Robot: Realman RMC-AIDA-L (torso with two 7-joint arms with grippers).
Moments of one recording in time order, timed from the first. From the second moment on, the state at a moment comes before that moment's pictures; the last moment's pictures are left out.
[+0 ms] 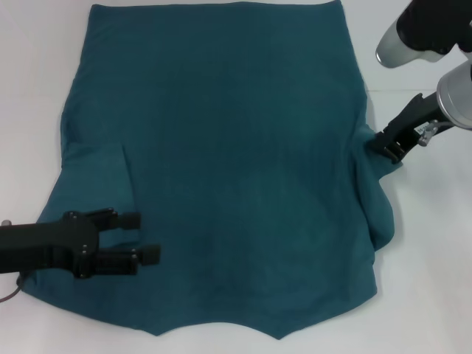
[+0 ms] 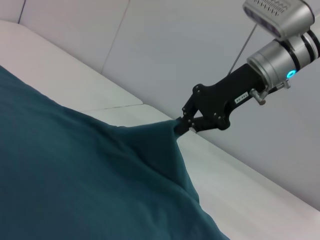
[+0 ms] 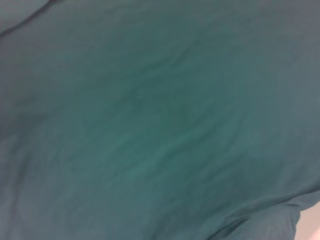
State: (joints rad) left arm -0.41 -2.06 0.63 0.85 2.04 1.78 -1.65; right arm 0.78 2.10 -1.15 -1.26 -2.79 -1.44 2.31
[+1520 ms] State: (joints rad) left arm -0.40 -2.06 0.64 0.85 2.04 1.77 -1.65; right arm 0.80 2.09 -1.16 -1.18 -2.70 -1.44 2.50
